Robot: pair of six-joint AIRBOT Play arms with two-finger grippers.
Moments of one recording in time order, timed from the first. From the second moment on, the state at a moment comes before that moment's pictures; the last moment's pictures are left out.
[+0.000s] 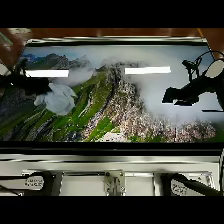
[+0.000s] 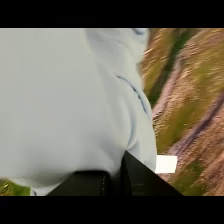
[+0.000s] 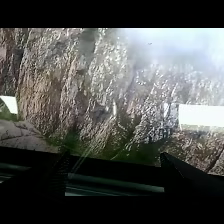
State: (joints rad) left arm 0.14 -1.46 1.53 1.14 -1.22 -1.53; right arm -0.07 -1.32 1.40 -1.31 1.51 1.48
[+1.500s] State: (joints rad) left arm -0.78 -1.29 0.88 0.97 -0.65 -1.82; right arm -0.07 -0.81 0.86 -1.16 1.35 1.50
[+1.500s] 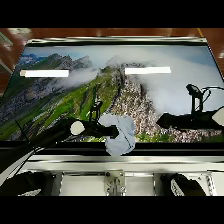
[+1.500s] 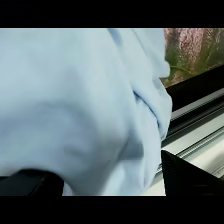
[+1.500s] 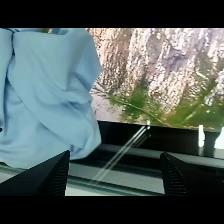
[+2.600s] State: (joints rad) left arm -0.32 -1.37 0.70 0.49 -0.78 -1.42; right arm -0.15 -1.15 0.65 -0.92 1.39 1.32
